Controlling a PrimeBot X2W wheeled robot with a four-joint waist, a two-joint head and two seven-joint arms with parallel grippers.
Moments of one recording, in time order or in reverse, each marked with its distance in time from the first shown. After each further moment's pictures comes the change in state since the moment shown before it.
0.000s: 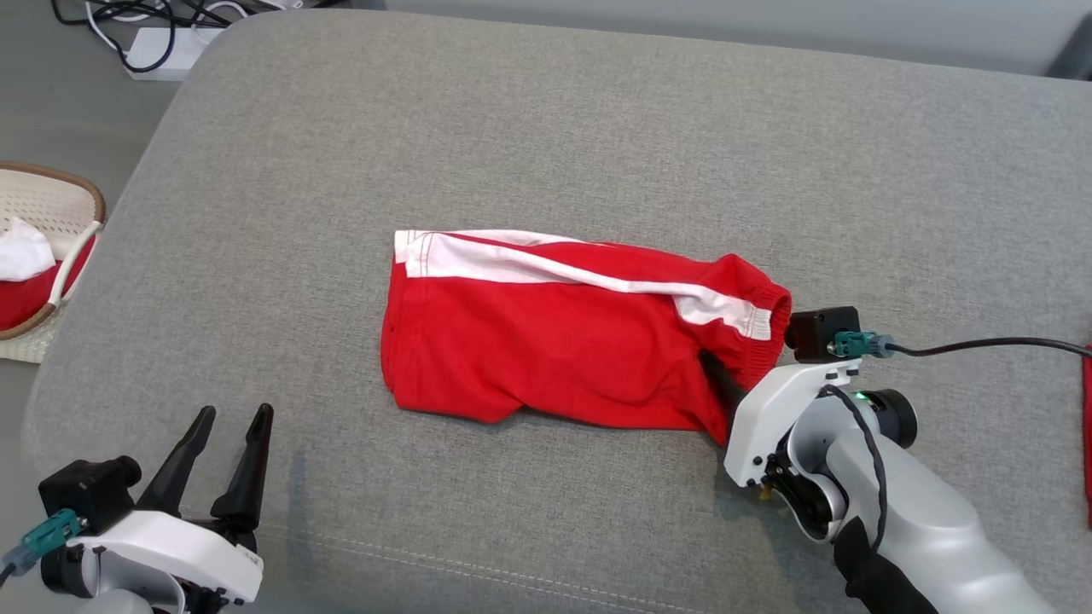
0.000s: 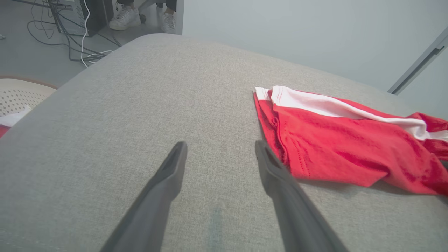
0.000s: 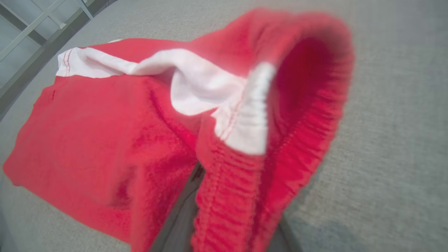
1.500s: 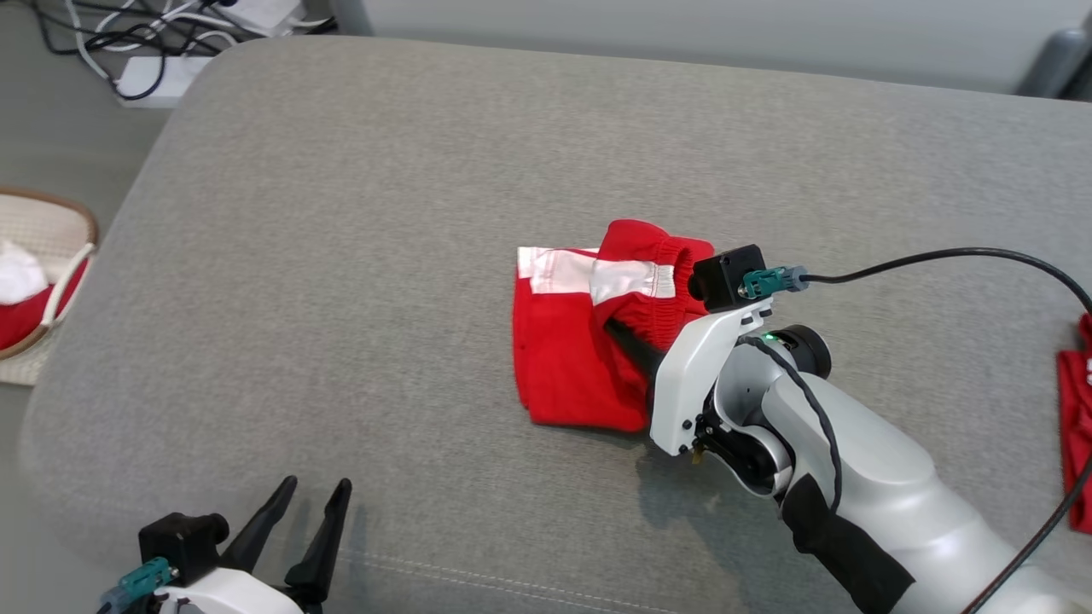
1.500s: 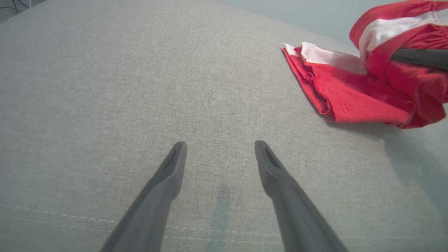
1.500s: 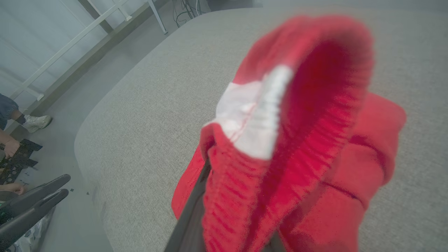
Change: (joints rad) left arm 0.061 -0.035 -0.132 0.022 0.006 0.000 0.000; right arm -0.105 0.007 0.187 -0.183 0.153 0.001 0.149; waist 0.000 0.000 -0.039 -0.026
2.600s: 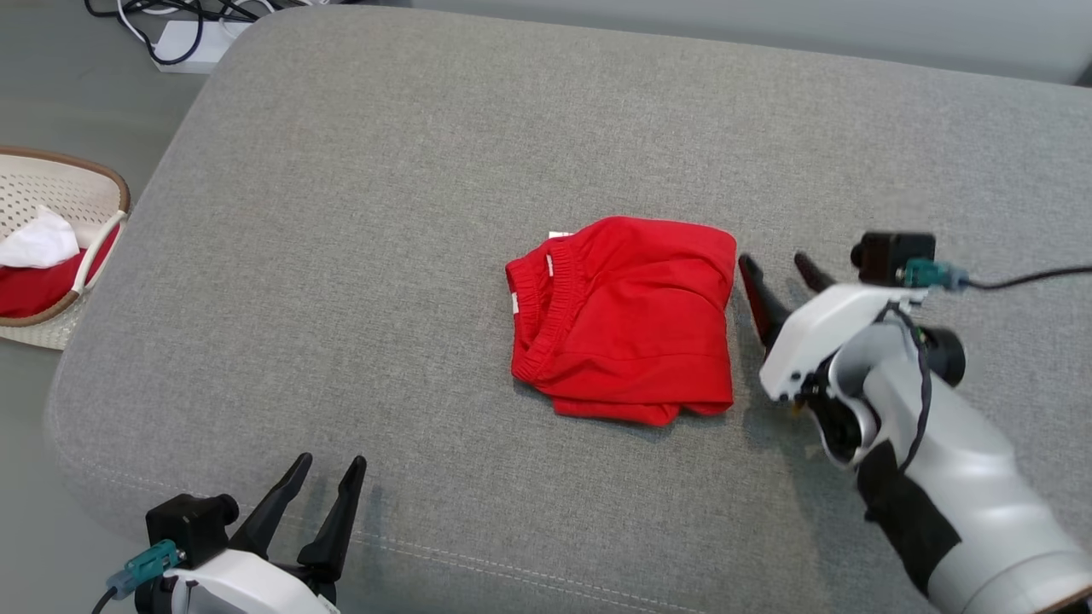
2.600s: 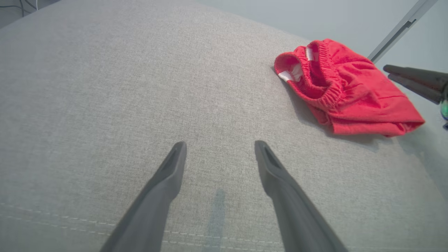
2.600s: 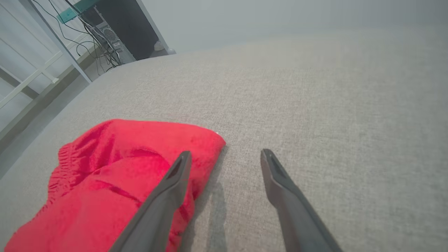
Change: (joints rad) left arm -0.023 -0.016 -0.016 -0.029 -0.020 0.000 0.000; right arm -0.078 -0.005 -0.272 0.360 -0.115 0.000 -0.272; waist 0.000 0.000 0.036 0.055
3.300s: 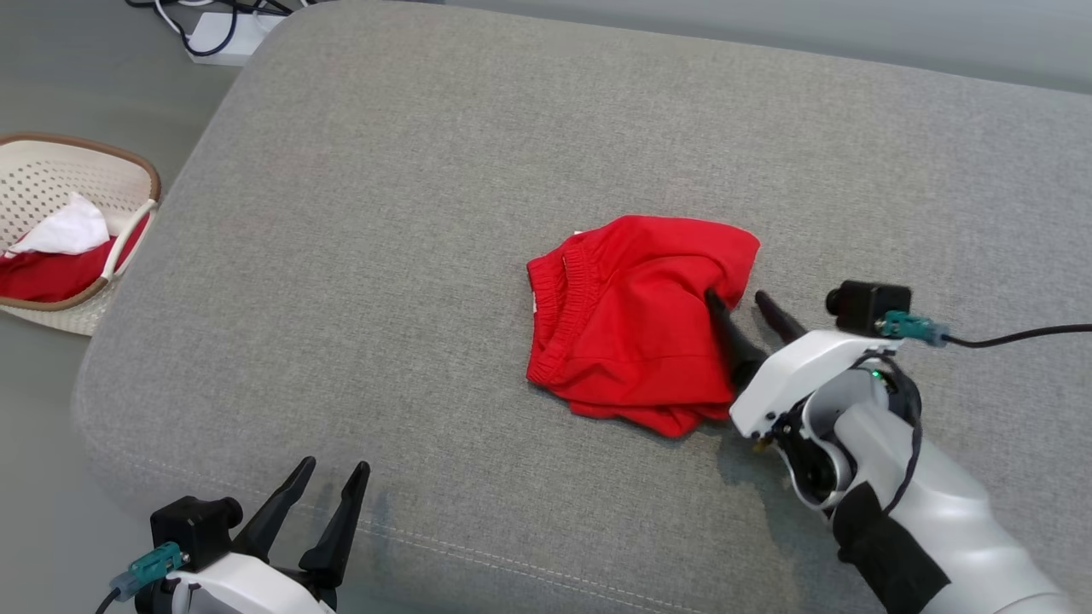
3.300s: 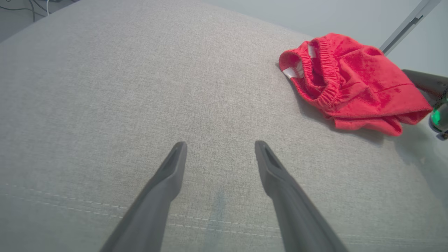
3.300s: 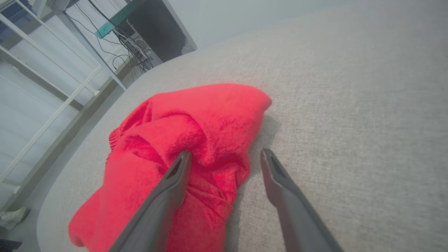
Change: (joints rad) left arm 0.000 0.018 -0.025 -0.011 0.001 0.000 0.000; right arm 0.125 0.004 0.111 -0.129 0.178 0.000 -0.054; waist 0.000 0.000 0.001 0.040
